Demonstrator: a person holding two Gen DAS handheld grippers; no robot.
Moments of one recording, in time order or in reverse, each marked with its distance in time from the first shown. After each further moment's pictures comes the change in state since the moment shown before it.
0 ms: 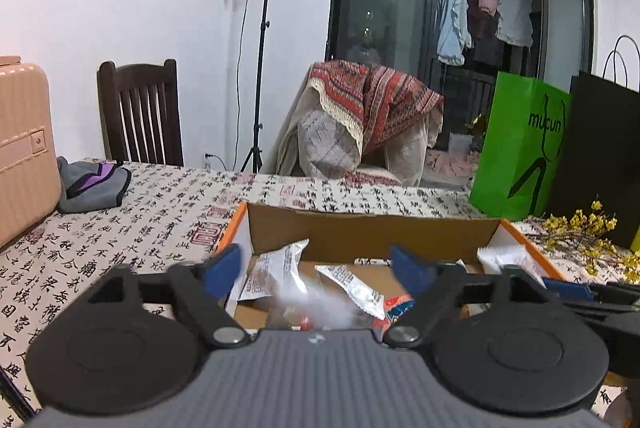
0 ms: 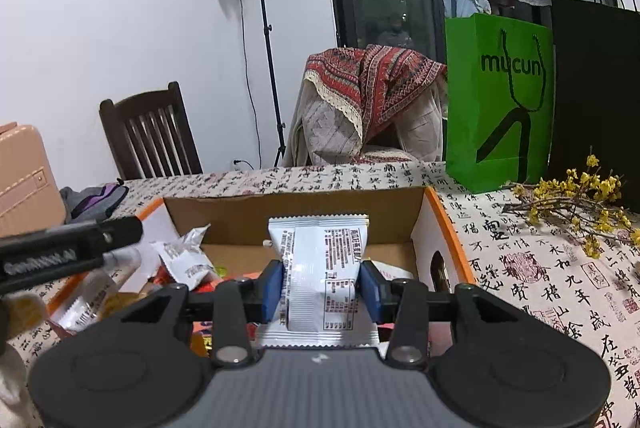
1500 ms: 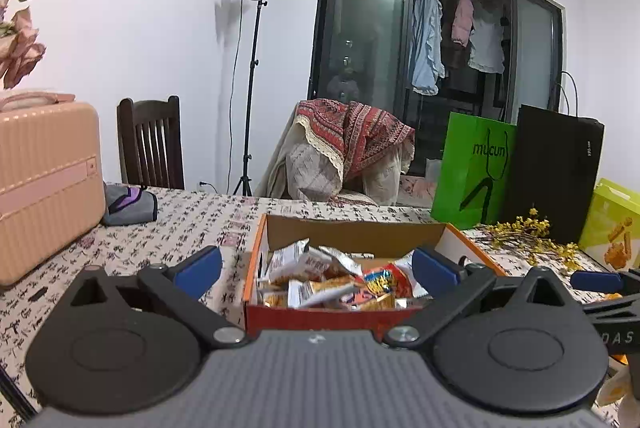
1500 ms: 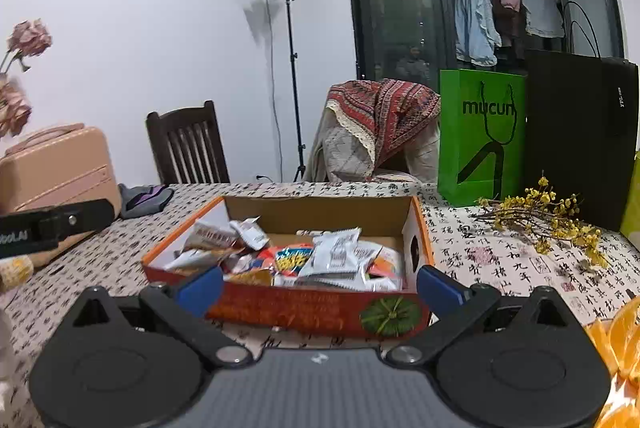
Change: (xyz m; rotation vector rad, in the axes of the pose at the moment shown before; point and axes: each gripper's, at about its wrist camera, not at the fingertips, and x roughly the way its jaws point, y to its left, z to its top) left arm -0.157 0.029 -0.016 0.017 -0.088 -0.073; right arm -0.158 0.015 -0.039 -0.066 -0.076 0.052
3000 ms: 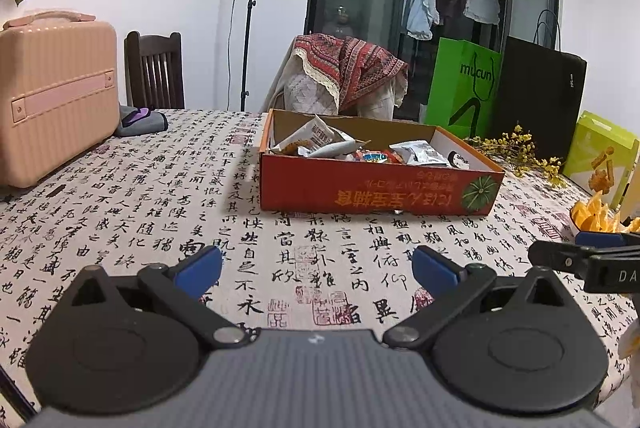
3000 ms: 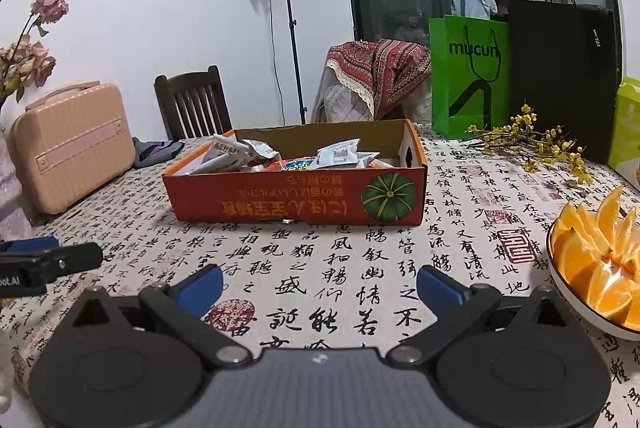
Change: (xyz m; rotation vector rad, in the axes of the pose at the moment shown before) left arm -0.057 0.014 -0.086 0.006 0.172 -0.017; right arm -0.049 0.006 -0.076 0.038 0.088 -0.003
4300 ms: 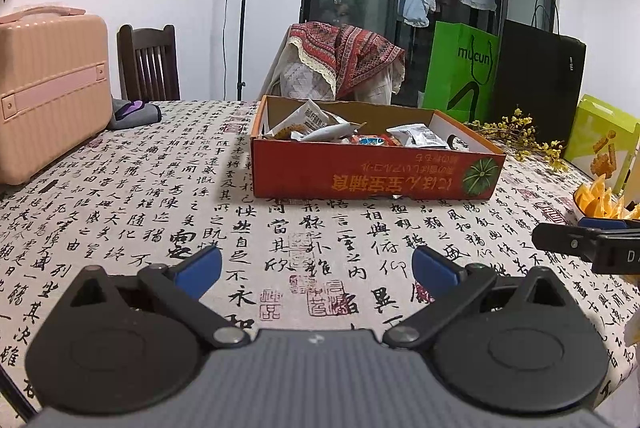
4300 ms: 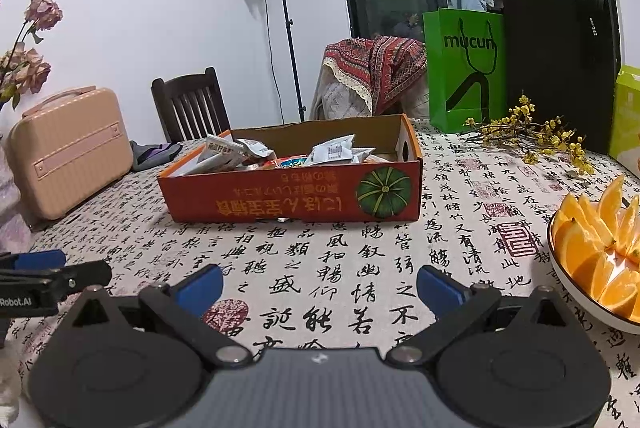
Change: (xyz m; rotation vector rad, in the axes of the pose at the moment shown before) left arm 0.012 -0.007 -0.006 0.024 0.030 0.002; right arm 0.009 -0.009 -0.003 0.026 0.004 0.011
